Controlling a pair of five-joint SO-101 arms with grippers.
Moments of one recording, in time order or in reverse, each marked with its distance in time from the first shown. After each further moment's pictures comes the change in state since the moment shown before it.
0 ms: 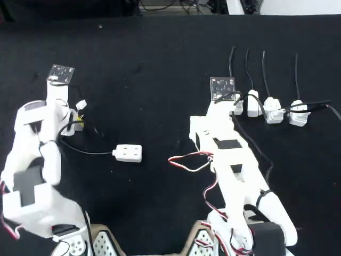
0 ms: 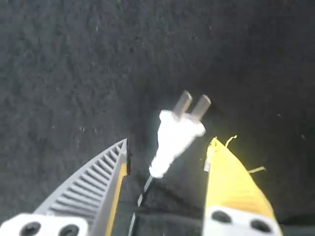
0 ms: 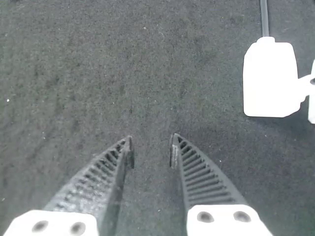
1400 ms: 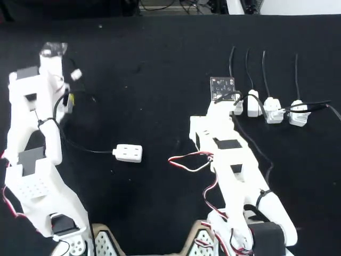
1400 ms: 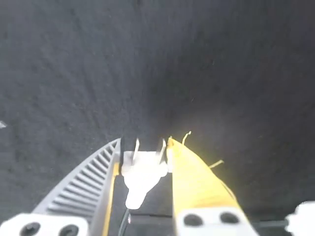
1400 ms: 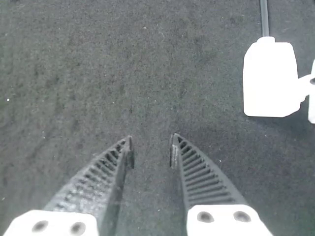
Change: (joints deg) left arm 1.2 14.0 -35.2 27.1 6.2; right arm 0.0 0.0 0.0 0.0 0.0
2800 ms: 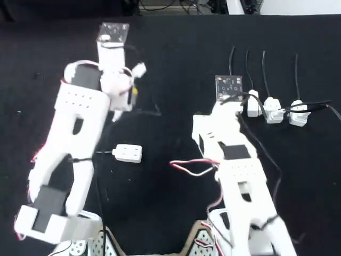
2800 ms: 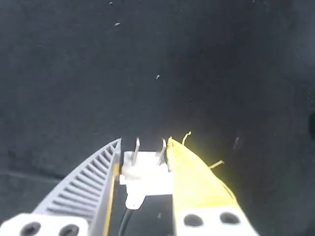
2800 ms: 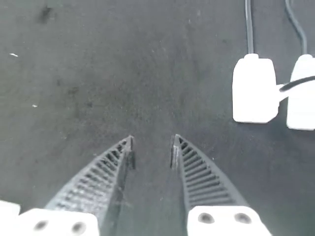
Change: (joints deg) left arm 30.2 -26.4 5.5 10.9 27.4; right arm 0.0 -16.0 0.0 12.2 -0.2
